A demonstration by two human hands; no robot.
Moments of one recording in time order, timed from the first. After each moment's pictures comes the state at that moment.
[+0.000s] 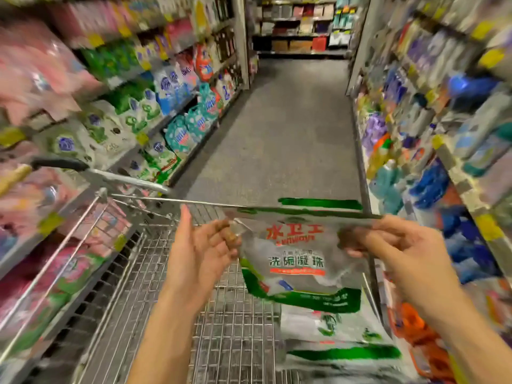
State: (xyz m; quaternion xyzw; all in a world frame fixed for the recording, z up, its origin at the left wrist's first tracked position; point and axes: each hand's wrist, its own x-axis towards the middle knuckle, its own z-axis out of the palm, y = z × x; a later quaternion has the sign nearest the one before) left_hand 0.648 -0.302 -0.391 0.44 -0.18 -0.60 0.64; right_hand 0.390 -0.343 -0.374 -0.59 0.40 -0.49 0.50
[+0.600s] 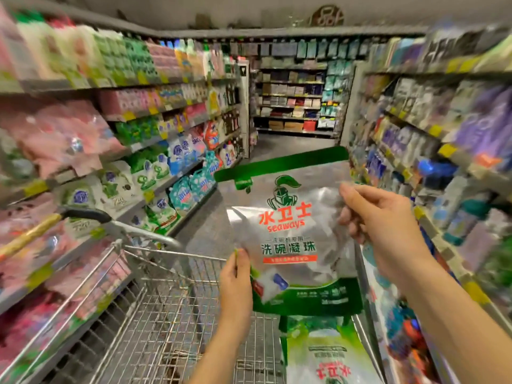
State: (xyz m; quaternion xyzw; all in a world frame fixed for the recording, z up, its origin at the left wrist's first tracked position) left_hand 0.622 -0.323 -0.397 0.51 -0.32 -0.37 0.70; right_hand 0.445 -0.361 -0.272 -0.60 0.36 -0.57 0.42
